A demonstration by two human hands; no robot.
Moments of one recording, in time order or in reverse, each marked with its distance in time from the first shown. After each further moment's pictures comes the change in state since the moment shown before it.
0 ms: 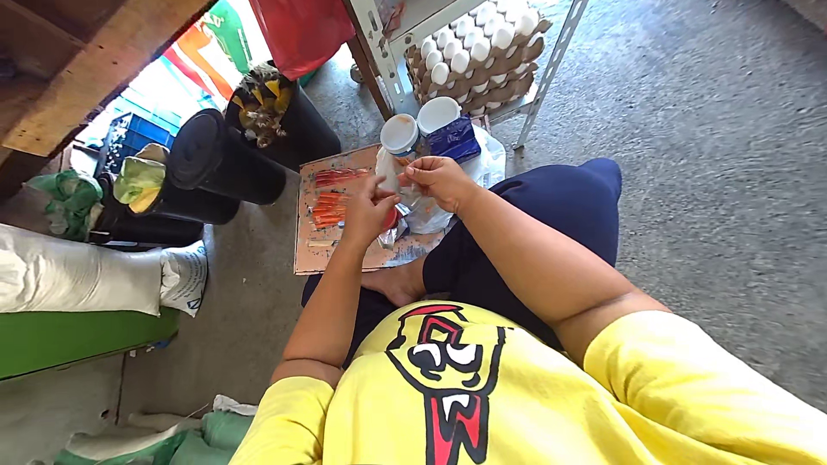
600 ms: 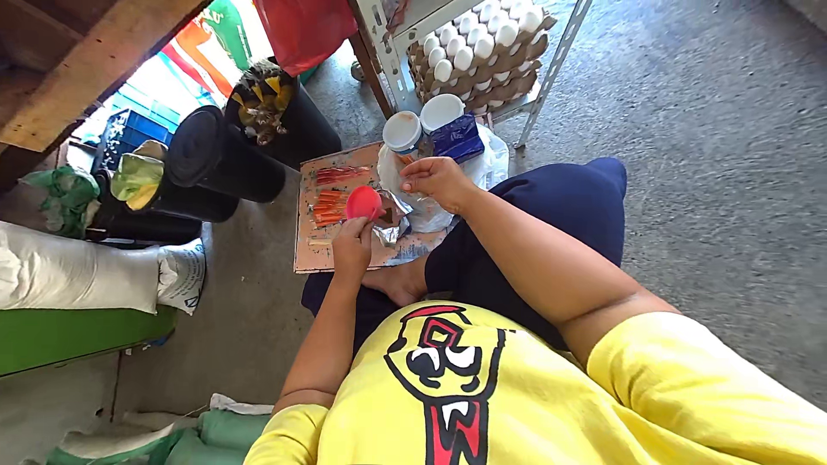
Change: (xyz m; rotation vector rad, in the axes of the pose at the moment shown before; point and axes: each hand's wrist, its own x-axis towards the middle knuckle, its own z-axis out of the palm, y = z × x) left_hand -0.050 -0.078 0.007 0.361 0.389 0.305; right_hand -0.002 0.004 0.002 -0.215 -0.073 -0.138
